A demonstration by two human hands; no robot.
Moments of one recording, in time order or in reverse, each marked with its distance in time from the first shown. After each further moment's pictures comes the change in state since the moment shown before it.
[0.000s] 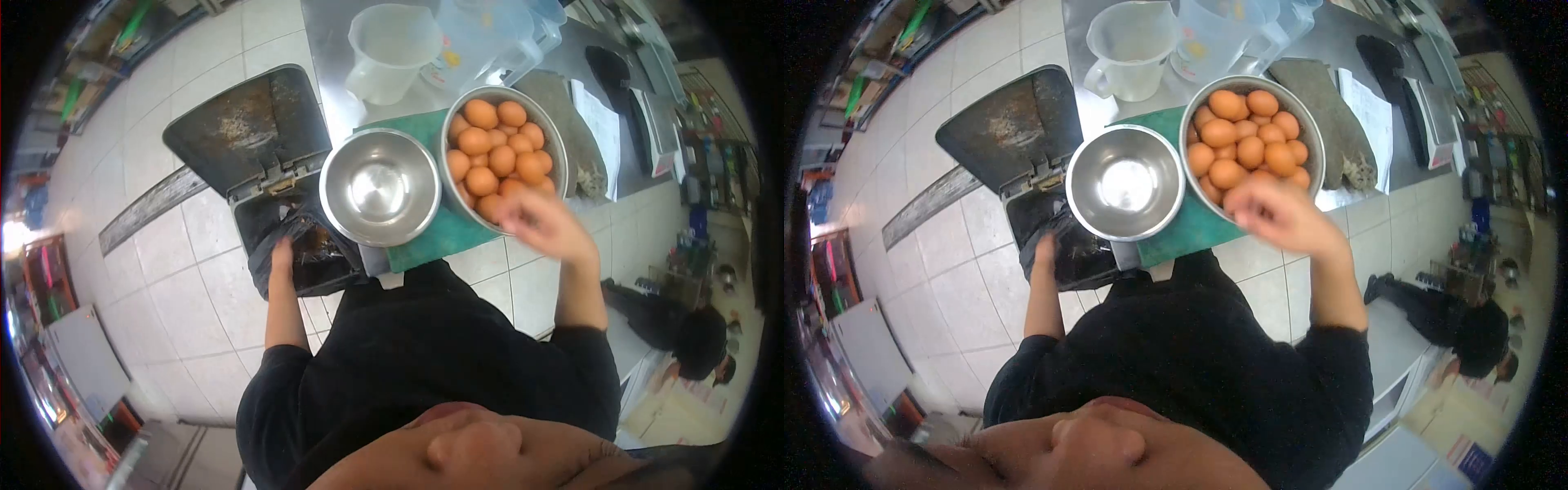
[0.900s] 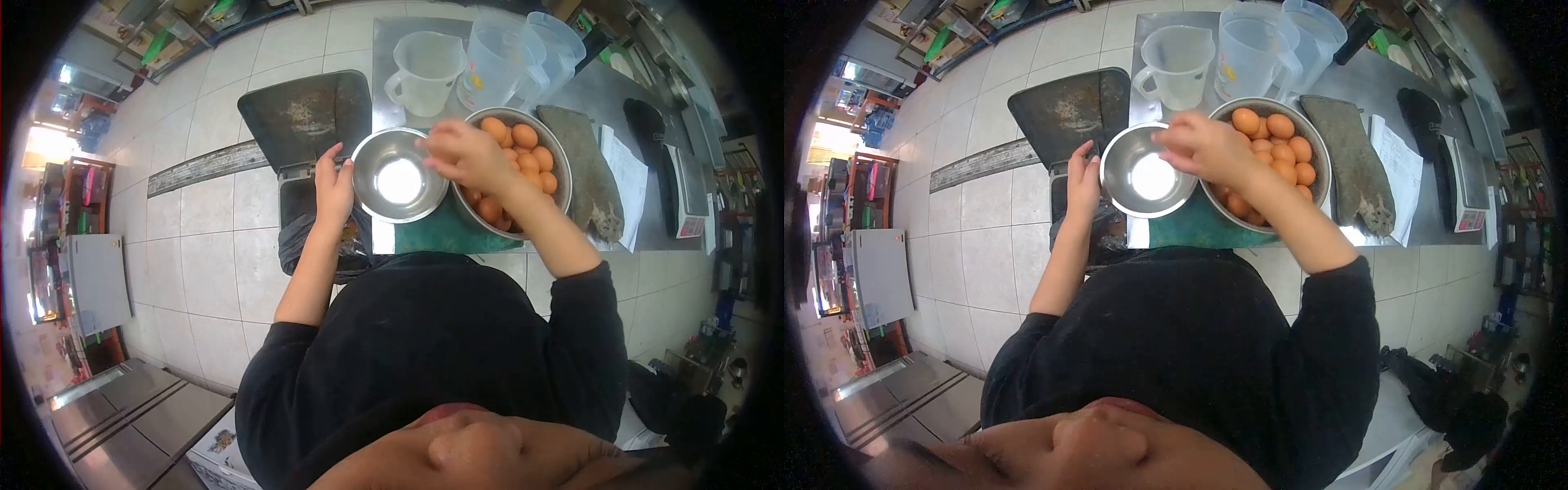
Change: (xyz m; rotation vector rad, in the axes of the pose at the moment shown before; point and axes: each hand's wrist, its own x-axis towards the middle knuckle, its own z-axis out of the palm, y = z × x) left_hand -0.194 0.265 -0.014 -0.178 0.457 0.782; right_hand 0.115 0.005 0.041 -0.240 0.346 -0.751
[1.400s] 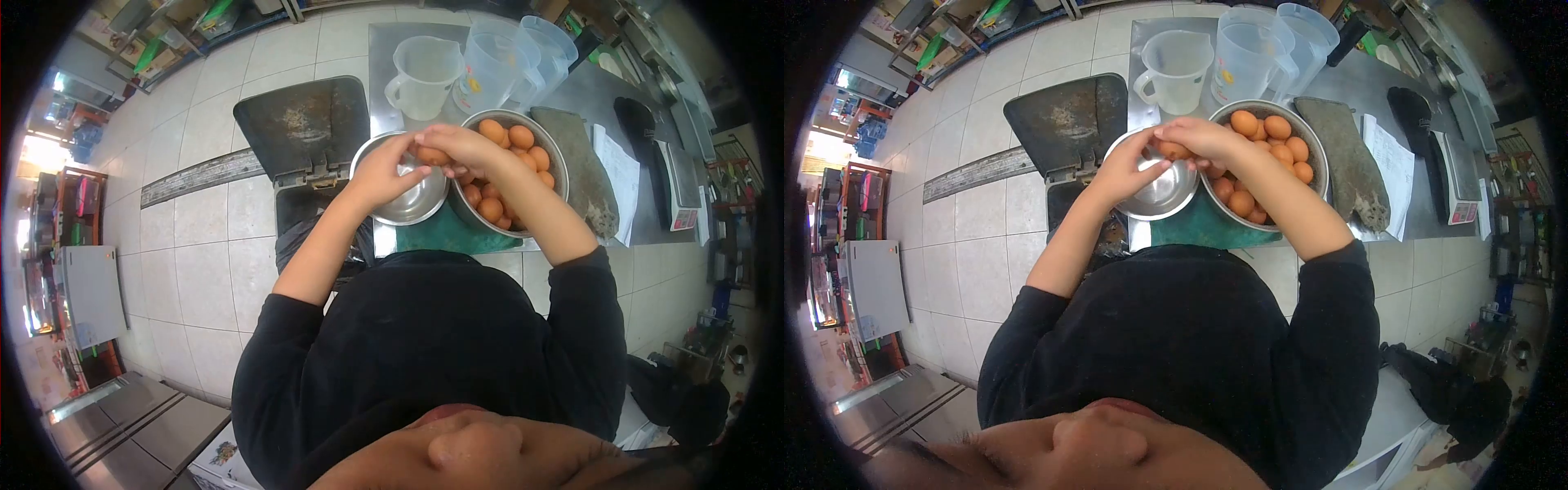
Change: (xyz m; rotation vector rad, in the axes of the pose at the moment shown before) left_hand 0.011 0.085 0.023 0.034 -0.441 0.584; right_hand 0.030 0.019 0.009 0.882 -0.436 0.980
